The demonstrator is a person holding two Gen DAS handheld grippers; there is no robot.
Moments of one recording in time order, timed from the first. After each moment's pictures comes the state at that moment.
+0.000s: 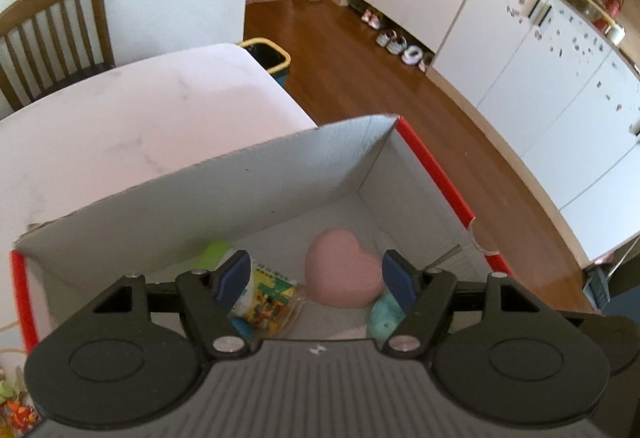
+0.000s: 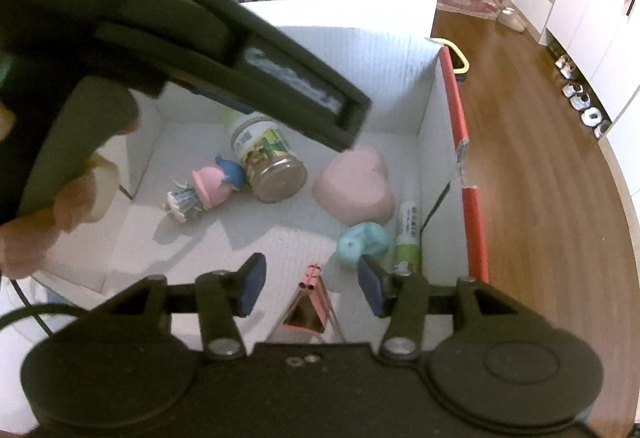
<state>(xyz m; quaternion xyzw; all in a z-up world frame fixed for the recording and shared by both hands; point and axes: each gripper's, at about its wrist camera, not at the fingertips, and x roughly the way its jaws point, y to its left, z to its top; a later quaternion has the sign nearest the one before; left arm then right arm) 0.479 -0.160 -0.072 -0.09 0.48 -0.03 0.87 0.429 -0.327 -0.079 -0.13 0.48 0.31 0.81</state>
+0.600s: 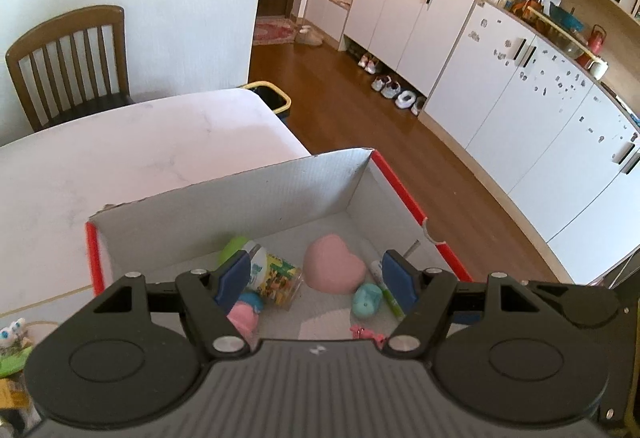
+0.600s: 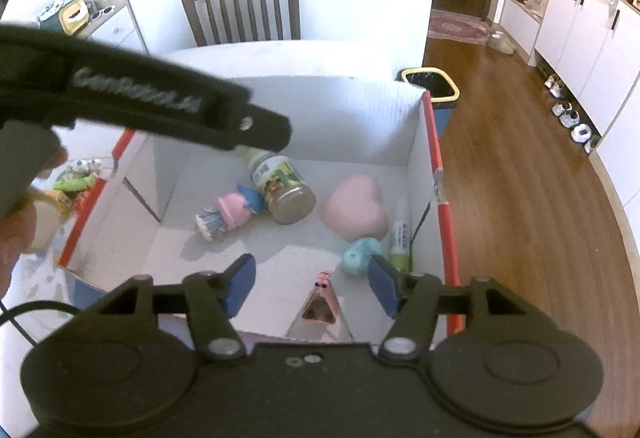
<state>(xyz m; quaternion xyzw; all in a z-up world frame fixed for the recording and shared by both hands) 0.409 -0.154 -0.017 -0.10 0.42 -0.03 0.90 0.398 -0.337 -0.040 -0.11 0.44 0.31 0.83</state>
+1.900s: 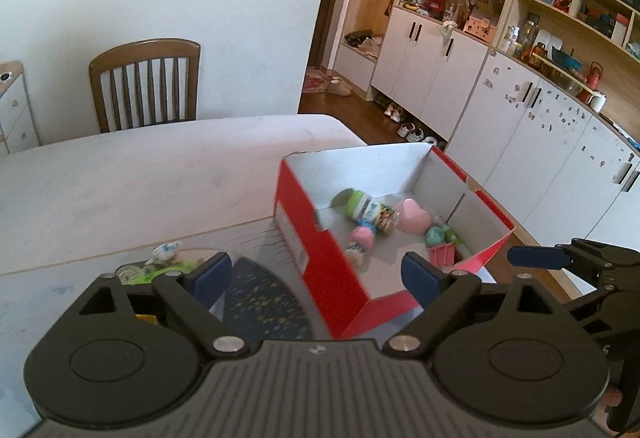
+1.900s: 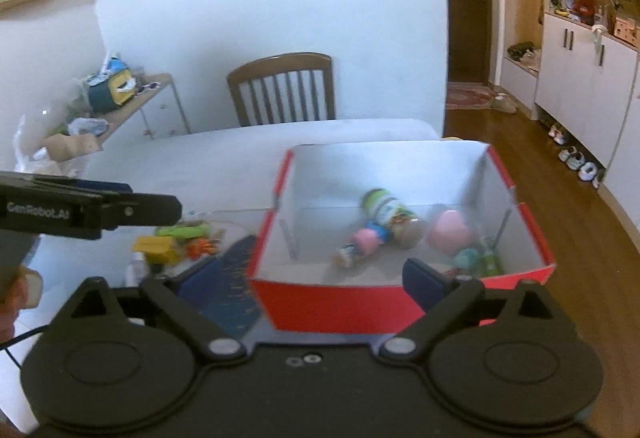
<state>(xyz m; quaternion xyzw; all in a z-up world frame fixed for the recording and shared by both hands) 0.207 -0.037 0.010 -0.11 0.35 0.01 0.93 0.243 -0.290 0.004 -0.04 0.34 0.34 0.88</state>
